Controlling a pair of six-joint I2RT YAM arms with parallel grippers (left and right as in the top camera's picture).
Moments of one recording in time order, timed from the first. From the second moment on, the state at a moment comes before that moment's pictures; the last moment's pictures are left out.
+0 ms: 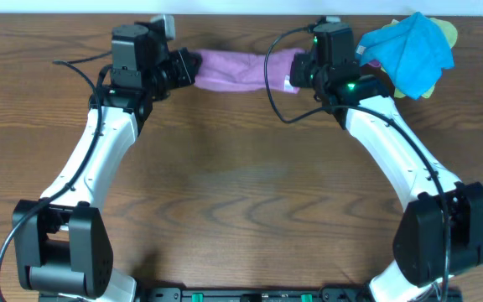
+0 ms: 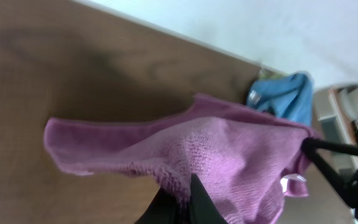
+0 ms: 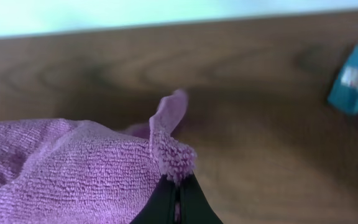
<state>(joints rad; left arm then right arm) -0.13 1.70 1.28 -0.22 0.50 -0.47 0.30 1.79 1.43 -0.39 0.07 0.34</state>
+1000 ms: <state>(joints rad) -0.13 1.70 1.12 -0.87 0.52 -0.12 0.46 1.73 1.16 -0.82 0.05 0.40</state>
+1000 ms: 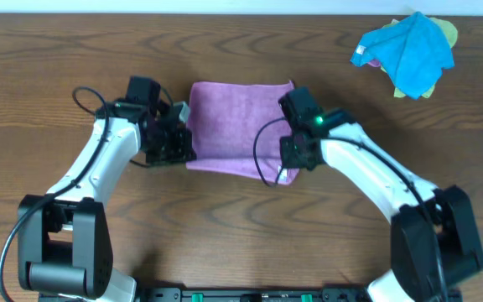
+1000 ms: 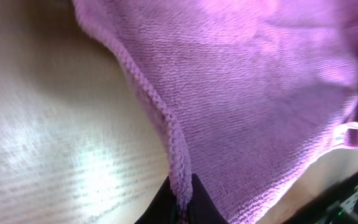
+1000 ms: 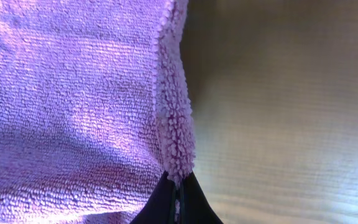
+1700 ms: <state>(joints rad) -0.13 1.70 1.00 -0.92 0.52 -0.11 0.46 1.38 0.94 -0.83 0.03 0.48</state>
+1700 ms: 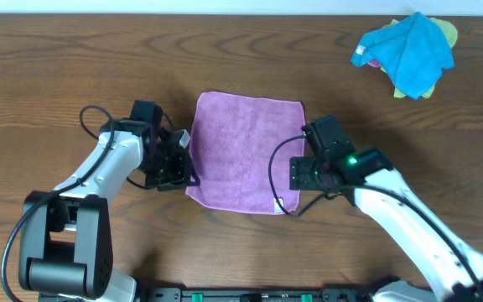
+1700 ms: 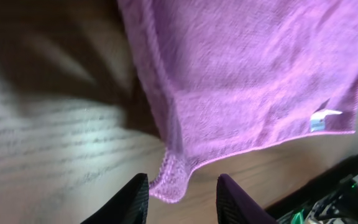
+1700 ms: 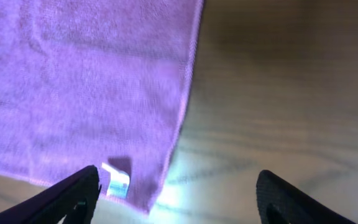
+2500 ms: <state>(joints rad) -0.13 1.69 0.83 -0.63 0.48 -0.24 0.46 1.17 0.74 -0.83 -0.19 0.58</state>
